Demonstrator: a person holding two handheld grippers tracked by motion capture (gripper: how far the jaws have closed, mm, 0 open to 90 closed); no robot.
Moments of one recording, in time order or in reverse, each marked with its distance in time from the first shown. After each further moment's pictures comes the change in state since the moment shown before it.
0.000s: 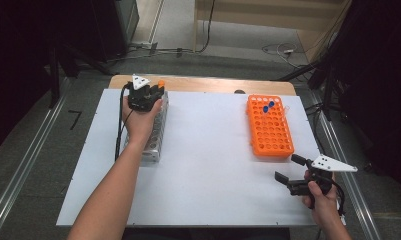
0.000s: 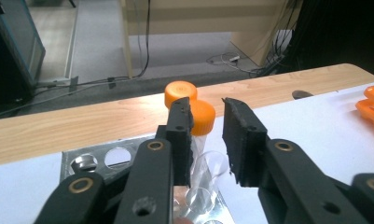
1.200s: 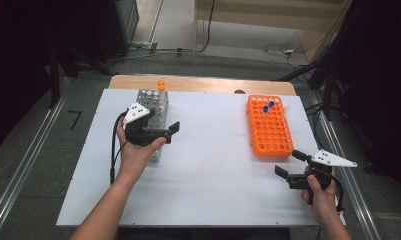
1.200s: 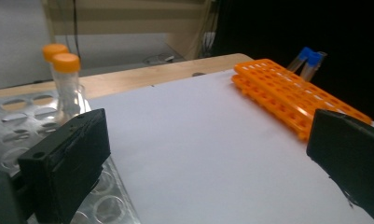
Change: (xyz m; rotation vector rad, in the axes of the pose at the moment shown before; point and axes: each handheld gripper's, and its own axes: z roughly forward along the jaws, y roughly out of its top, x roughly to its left) left arm -0.054 -0.034 -0.099 -0.020 -0.280 0.004; right arm -0.006 0.009 0.005 -0.016 -0.043 0.032
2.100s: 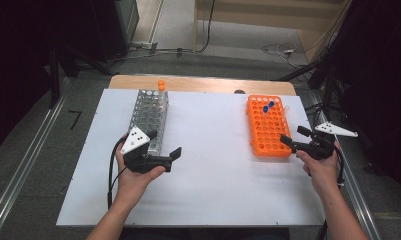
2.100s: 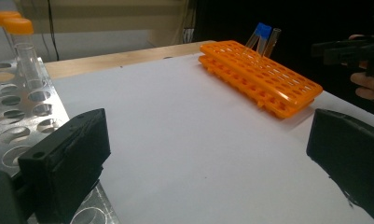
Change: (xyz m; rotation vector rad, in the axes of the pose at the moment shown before) left arm -0.030 -0.035 -0.031 0.002 -0.049 0.033; right arm -0.060 0.046 0.030 -0.013 -0.133 0.065
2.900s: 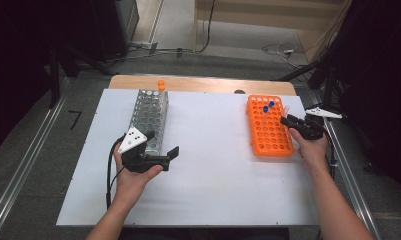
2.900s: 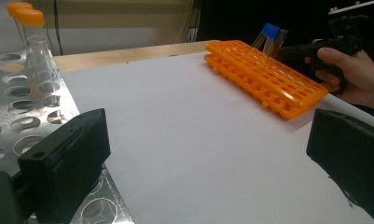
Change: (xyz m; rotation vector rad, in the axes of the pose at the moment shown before) left arm 0.005 -0.003 0.000 0.003 0.008 -0.025; right arm -0.045 0.012 0.063 0.055 -0.111 0.029
